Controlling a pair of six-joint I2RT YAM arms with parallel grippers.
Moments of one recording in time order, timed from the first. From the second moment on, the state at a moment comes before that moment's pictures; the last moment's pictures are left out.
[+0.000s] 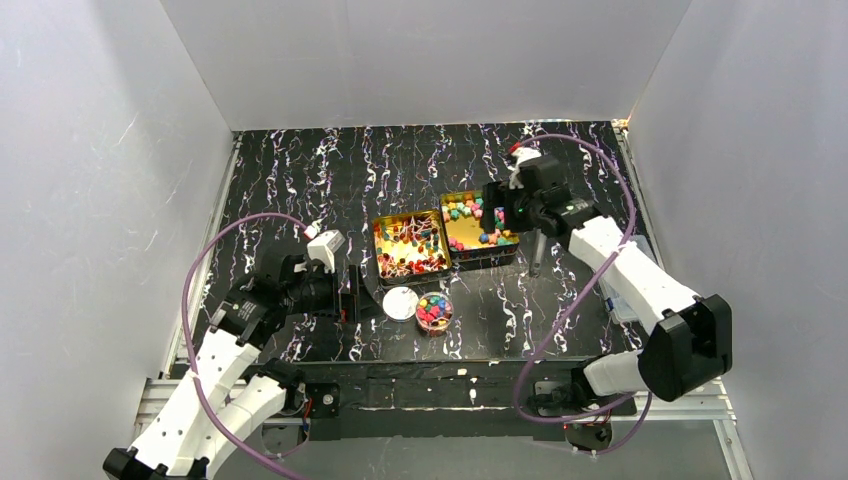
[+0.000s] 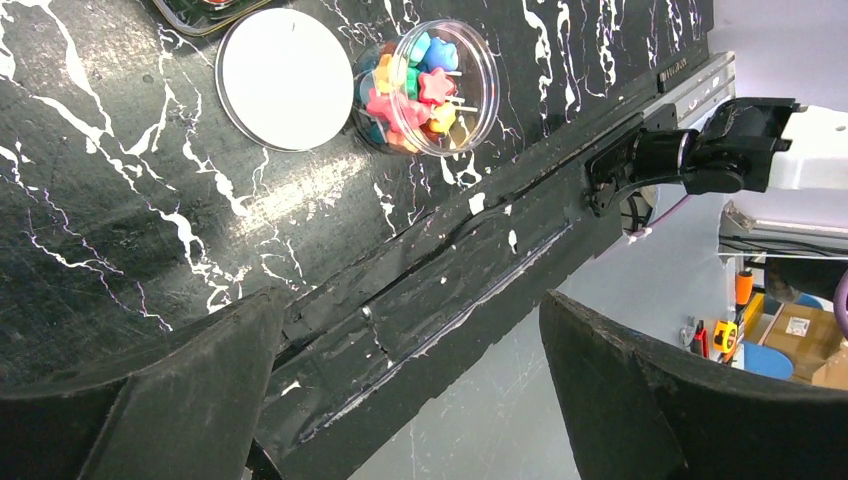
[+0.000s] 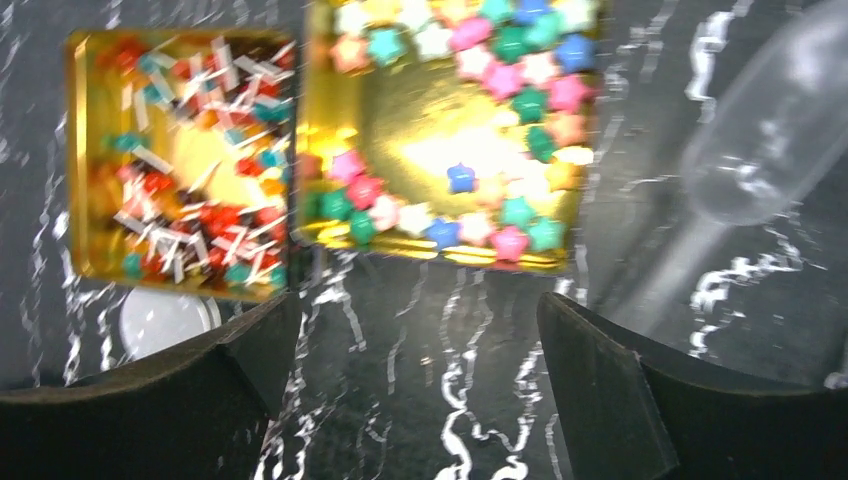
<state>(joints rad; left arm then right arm) -0.43 0.69 0.76 -0.84 0.47 -0.44 0.42 1.37 1.15 -0.54 -0.01 0.26</state>
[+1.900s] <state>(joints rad) -0.43 0.43 0.76 -0.84 0.37 -0.45 1.11 1.95 1.47 -0.66 0.13 0.40</state>
